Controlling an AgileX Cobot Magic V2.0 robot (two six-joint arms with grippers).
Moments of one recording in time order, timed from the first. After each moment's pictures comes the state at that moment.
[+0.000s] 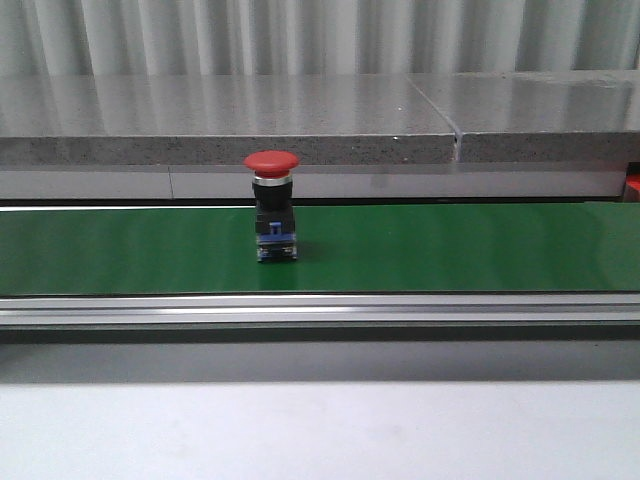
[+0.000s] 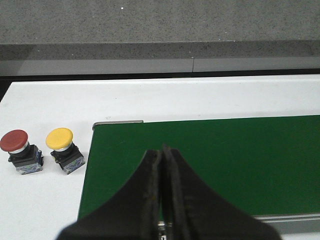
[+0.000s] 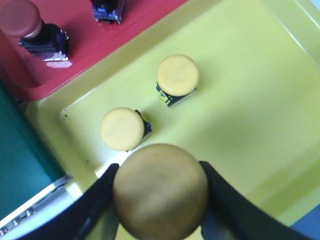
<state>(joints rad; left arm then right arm) 0.02 0.66 -0.65 -0.22 0.51 0.18 -0.78 1.20 -0.90 0.15 0.77 -0.08</state>
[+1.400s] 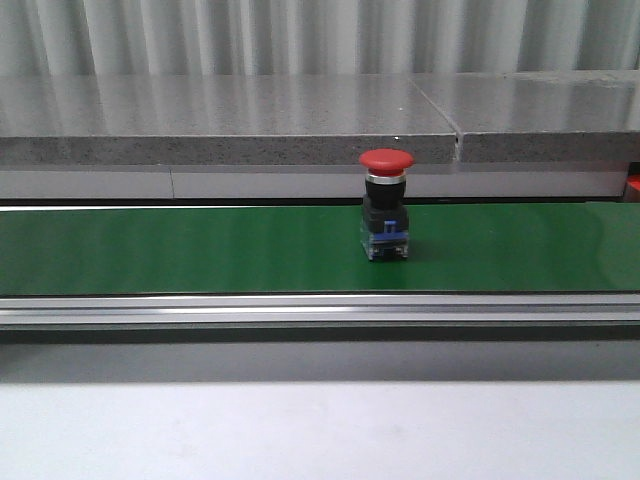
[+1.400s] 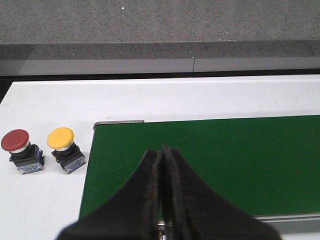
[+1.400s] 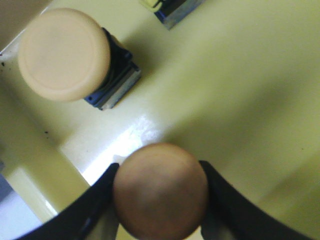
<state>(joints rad) 0.02 0.66 -0.65 -0.22 0.51 0.18 -0.78 1.33 -0.57 0.22 0.43 -0.06</state>
